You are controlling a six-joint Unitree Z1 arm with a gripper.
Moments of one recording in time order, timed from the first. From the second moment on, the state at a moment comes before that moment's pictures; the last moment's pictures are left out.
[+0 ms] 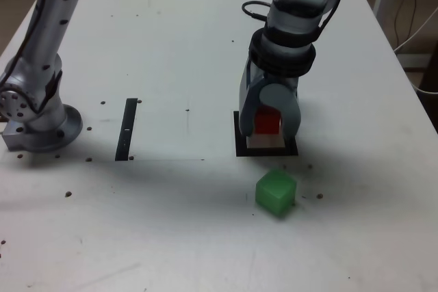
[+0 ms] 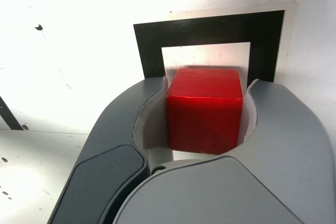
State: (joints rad) arm -0.09 2.13 -1.60 1.22 0.02 -0.02
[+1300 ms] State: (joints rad) arm -0.06 2.06 -1.49 1.14 0.01 0.00
